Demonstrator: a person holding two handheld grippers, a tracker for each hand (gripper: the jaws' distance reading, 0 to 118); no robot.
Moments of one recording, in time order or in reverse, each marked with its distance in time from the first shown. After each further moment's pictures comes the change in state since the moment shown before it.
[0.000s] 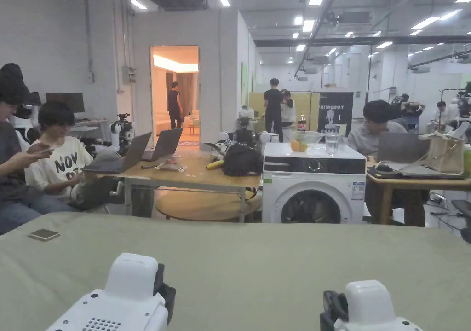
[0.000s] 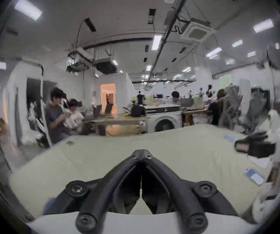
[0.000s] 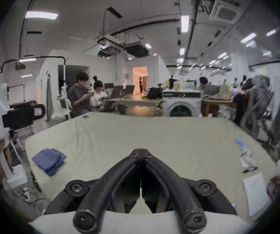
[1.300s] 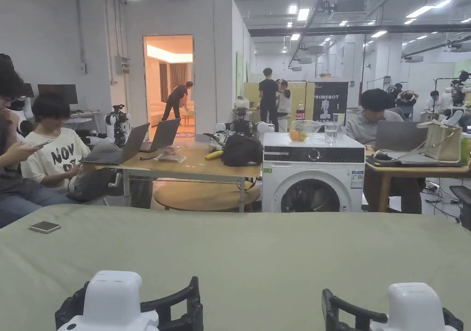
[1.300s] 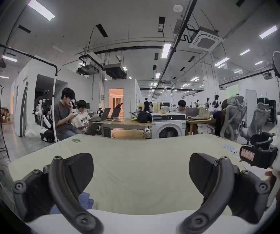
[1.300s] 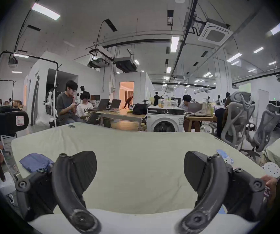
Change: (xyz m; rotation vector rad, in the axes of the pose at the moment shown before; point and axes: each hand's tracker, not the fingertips) left arm -0.009 -0.017 0.044 0.106 -0.019 0.119; right arm -0.005 -0.003 0.037 0.079 -0.064 -0.086
